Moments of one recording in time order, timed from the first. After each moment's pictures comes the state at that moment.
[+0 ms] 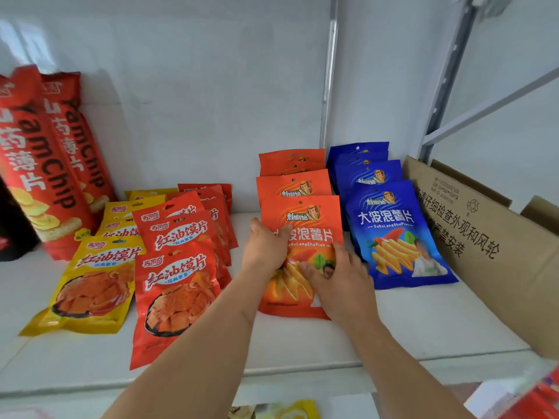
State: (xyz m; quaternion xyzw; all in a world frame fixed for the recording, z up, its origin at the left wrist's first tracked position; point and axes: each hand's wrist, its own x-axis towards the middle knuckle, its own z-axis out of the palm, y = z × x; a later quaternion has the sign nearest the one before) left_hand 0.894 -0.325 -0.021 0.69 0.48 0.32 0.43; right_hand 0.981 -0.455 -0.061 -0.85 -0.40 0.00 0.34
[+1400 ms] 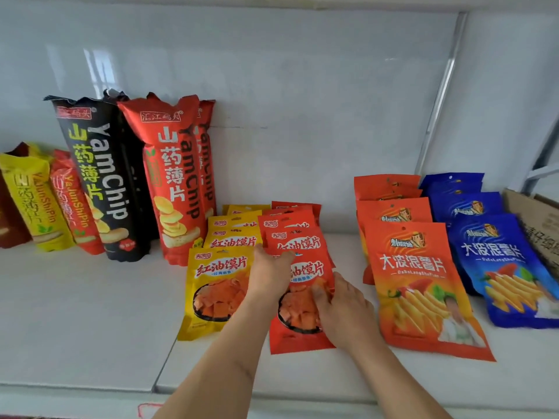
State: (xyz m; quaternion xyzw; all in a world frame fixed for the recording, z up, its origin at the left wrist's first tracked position) left_hand 0.713 -0.261 -0.013 0.54 0.48 0.39 0.56; right_hand 0.816 -0.357 -0.053 -0.84 -0.47 0.07 0.28
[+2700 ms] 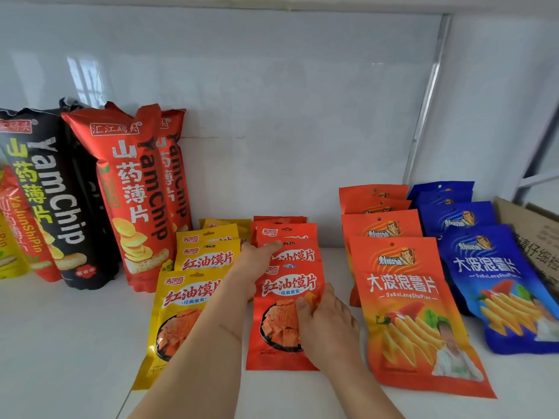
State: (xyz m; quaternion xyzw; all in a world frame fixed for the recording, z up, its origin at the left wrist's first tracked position) left_hand 0.757 -0.184 0.000 0.52 0.48 0.32 0.63; right_hand 0.828 -0.332 -0.050 -0.86 -0.40 0.09 0.29
